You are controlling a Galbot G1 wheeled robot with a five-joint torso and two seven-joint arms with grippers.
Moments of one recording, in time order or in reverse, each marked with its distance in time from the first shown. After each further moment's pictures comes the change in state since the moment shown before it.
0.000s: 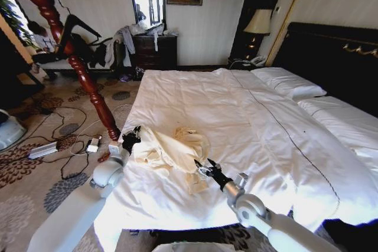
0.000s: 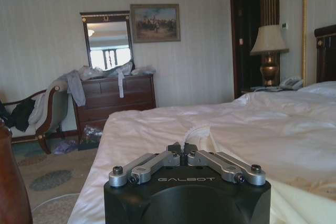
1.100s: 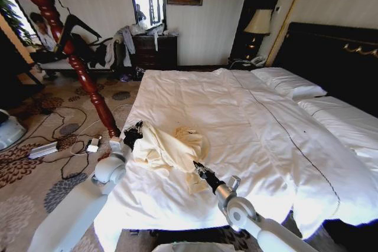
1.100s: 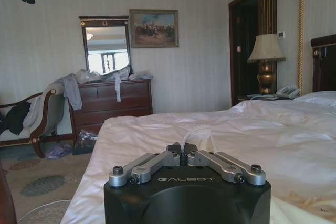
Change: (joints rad) left arm -0.060 -0.011 0.043 0.001 -0.023 0.009 -0.025; right arm -0.036 0.070 -0.004 -0.086 -0.043 0.078 -0.113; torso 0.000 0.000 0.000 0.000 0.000
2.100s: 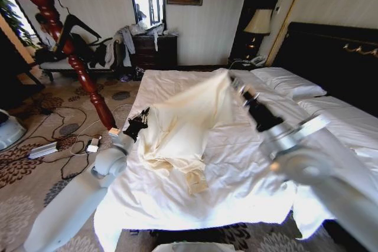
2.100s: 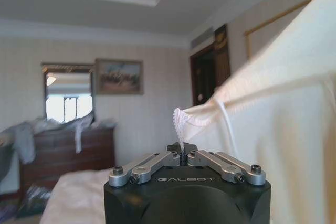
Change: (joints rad) left arm -0.100 0.076 0.026 -0.084 -0.065 -0.116 0.109; right arm 0.546 -0.345 0.488 0.398 0.661 0.114 -0.097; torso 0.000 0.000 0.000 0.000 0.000
